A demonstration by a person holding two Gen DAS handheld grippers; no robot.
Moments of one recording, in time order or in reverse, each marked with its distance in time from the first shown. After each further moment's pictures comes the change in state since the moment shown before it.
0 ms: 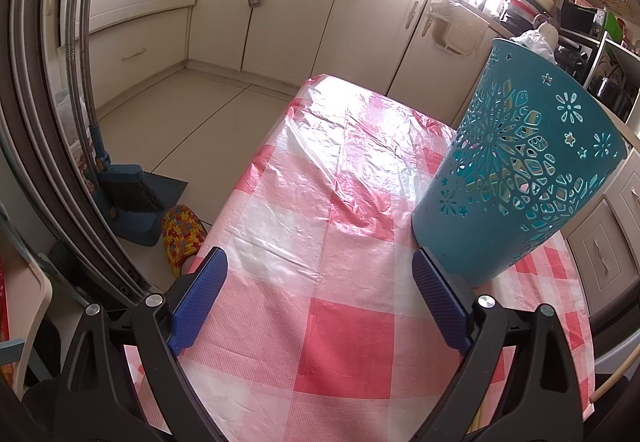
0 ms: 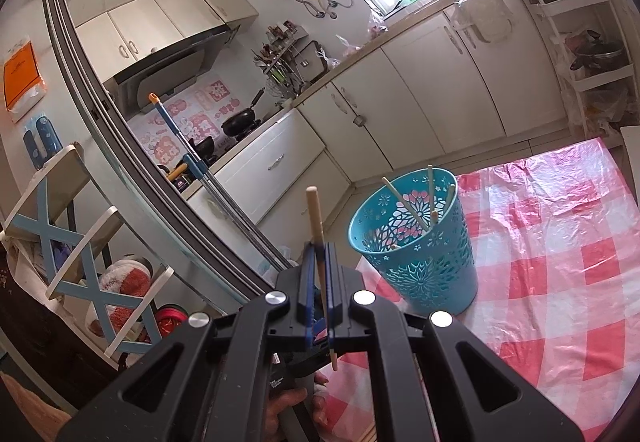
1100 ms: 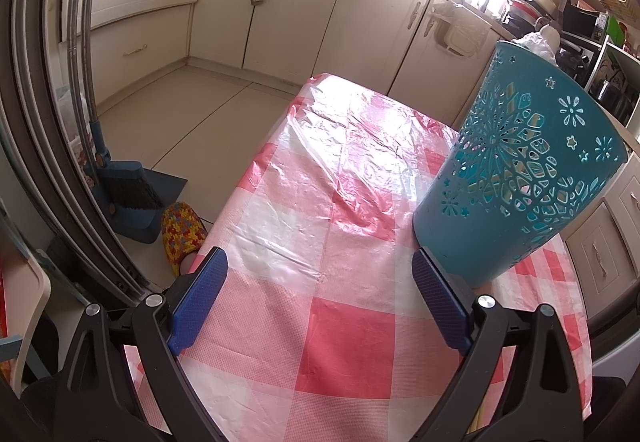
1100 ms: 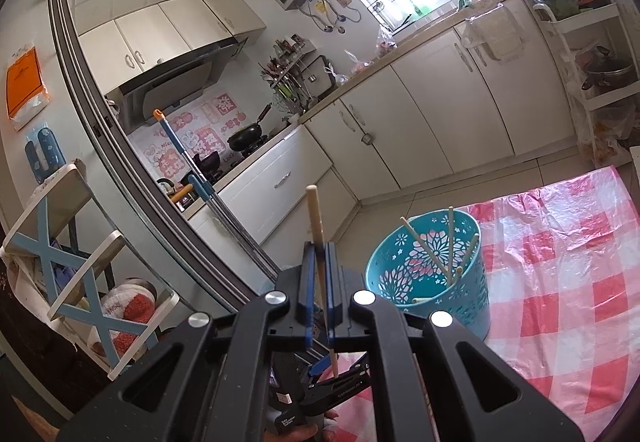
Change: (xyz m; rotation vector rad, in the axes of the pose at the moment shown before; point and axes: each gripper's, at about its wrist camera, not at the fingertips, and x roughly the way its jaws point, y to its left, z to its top) left arm 0.001 0.000 -0.001 -0.015 0.004 -0.003; right arm 0.016 0.012 0.032 -0.006 -0.056 0.014
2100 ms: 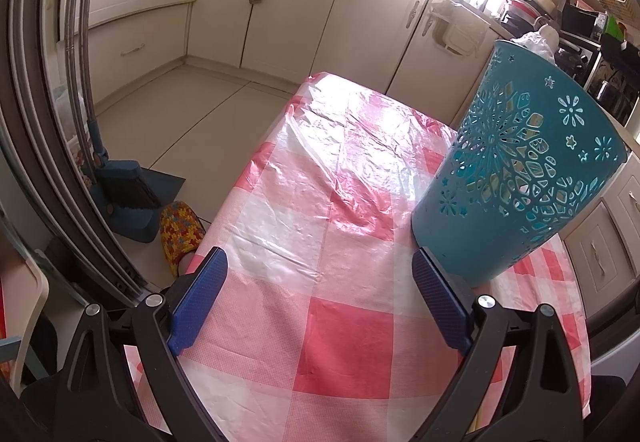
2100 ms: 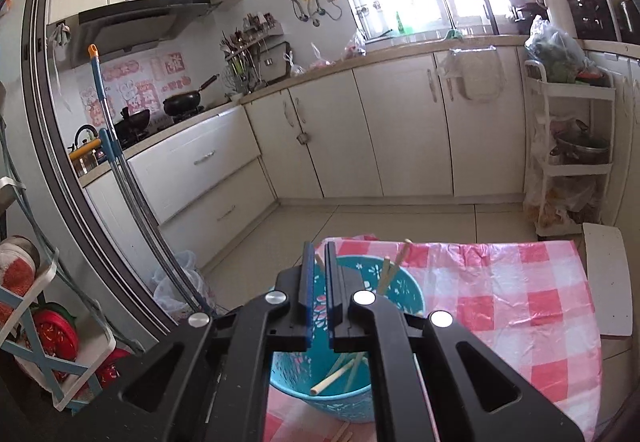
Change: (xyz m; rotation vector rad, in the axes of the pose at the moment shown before) left arm 0.001 0.001 0.001 -0.004 0.003 -0.008; right arm 0.081 -0.023 0.006 -0.246 0.036 -0.309
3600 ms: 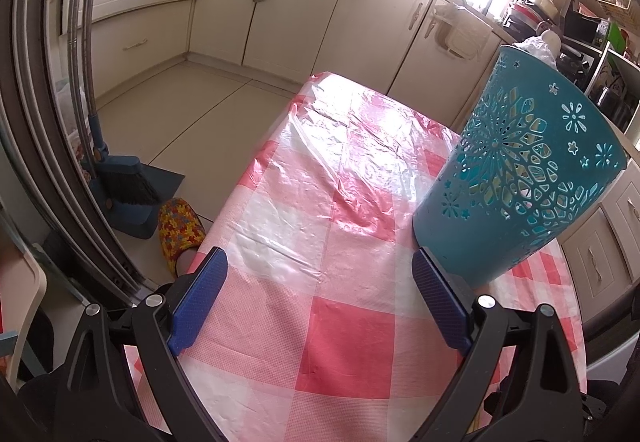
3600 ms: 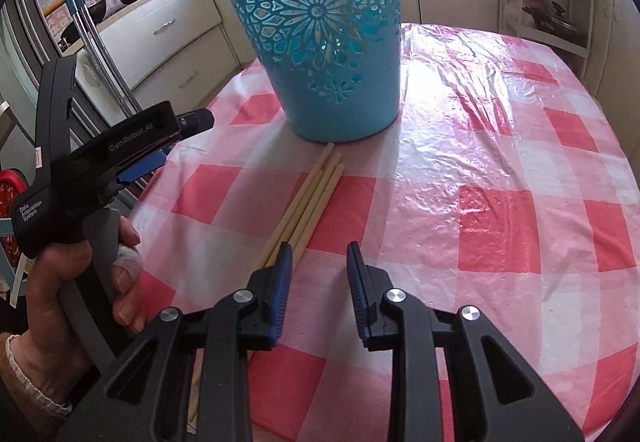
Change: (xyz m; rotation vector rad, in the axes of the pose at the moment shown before) left arm 0.000 0.005 -0.001 -0.024 0.002 -0.009; right arm 0.003 0.005 -0.184 0.040 0.429 -0.143
